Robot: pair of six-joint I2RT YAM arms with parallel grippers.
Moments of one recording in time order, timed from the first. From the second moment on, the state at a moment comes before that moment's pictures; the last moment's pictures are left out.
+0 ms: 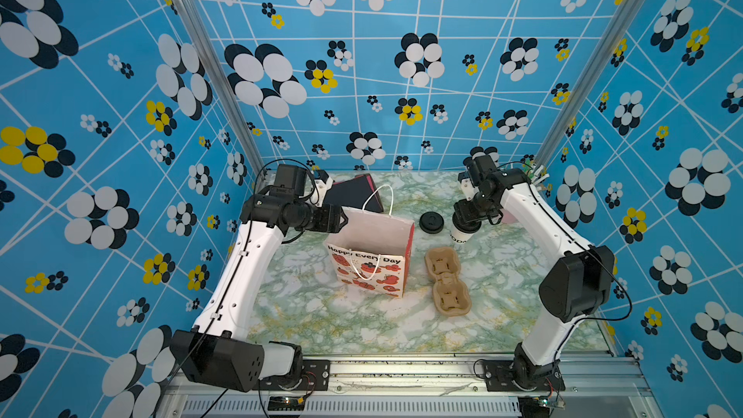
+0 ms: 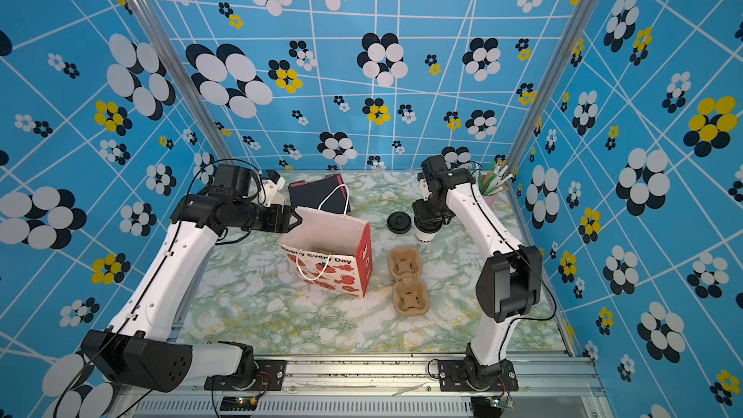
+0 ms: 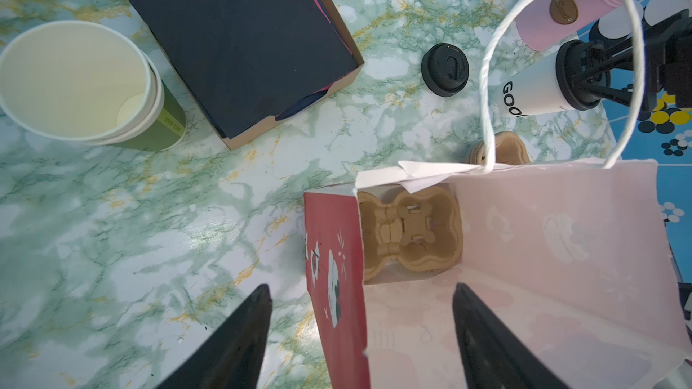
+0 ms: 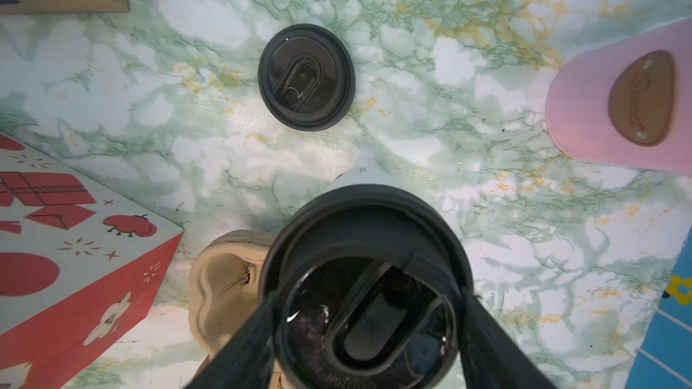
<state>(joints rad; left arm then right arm) -0.16 1.35 1.49 -1.08 0.37 -0.05 0.29 1.78 1.73 -1.16 0.05 -0.02</state>
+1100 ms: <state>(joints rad) -0.15 1.38 1.45 -1.05 0.37 -0.05 0.45 1.63 2.05 -1.31 -0.07 -0.01</state>
